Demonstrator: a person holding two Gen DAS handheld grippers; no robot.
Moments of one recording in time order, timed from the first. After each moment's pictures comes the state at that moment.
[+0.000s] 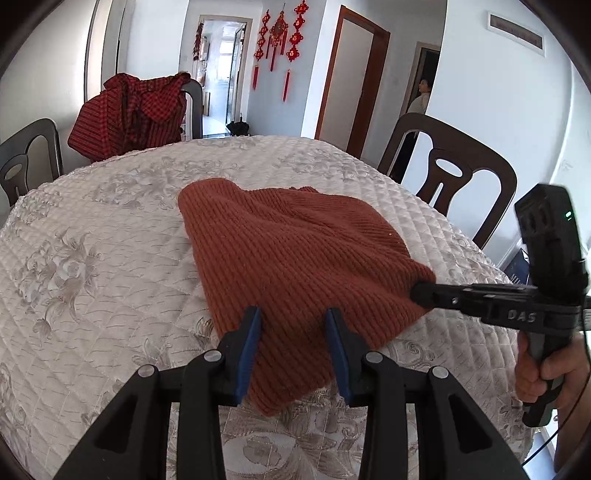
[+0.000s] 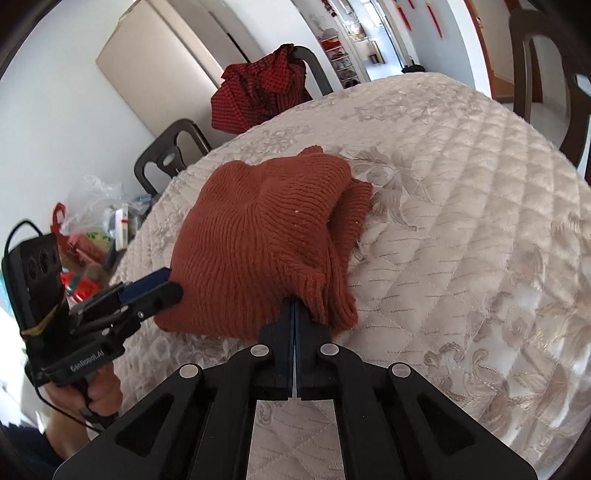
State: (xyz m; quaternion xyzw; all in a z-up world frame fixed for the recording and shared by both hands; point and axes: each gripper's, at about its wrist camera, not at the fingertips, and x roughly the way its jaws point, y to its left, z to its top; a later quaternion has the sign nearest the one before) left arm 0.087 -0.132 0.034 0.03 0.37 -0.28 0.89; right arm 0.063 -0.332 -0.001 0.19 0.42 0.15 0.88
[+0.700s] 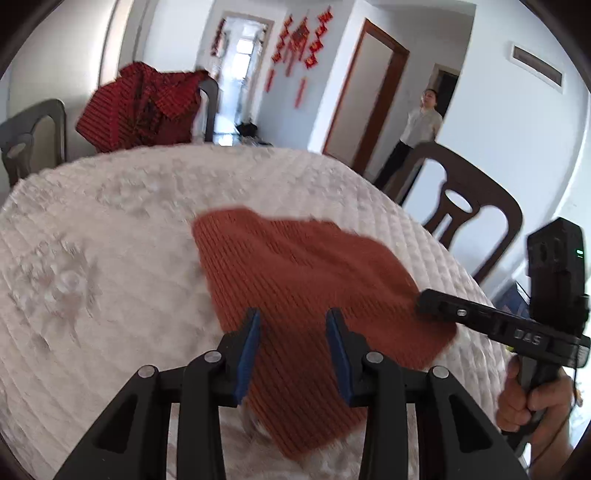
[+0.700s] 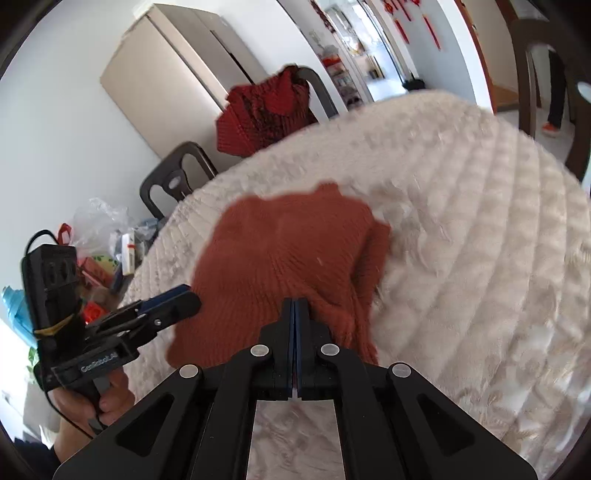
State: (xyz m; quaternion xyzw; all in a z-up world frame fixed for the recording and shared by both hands) left arm 0.123 -0.122 0.049 -0.03 0.37 -0.27 0.89; right arm 0.081 -0.328 0.020 0.22 0.36 0.16 0.89
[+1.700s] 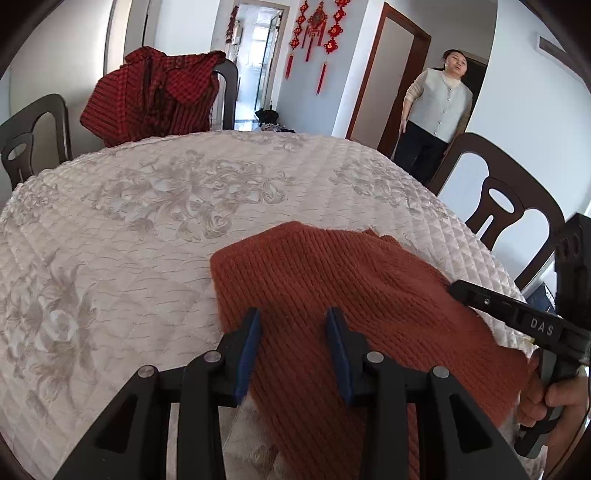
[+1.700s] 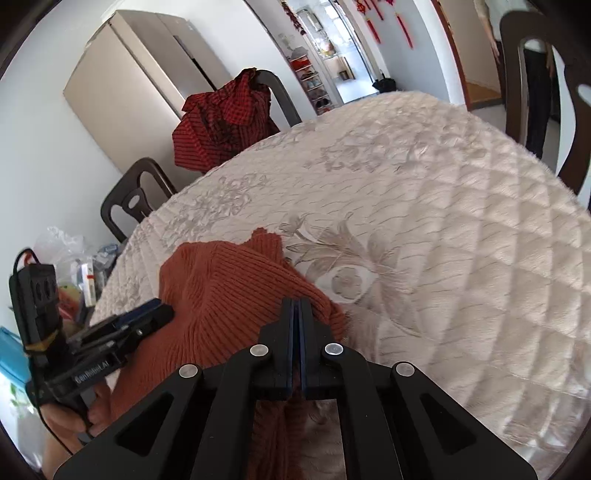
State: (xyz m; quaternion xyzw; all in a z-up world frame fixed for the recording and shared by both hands) left arm 0.180 -0.132 0.030 -0.01 0.40 -0.23 0.89; right arm 0.139 -0.353 0.001 0.20 0.39 0.08 0.90
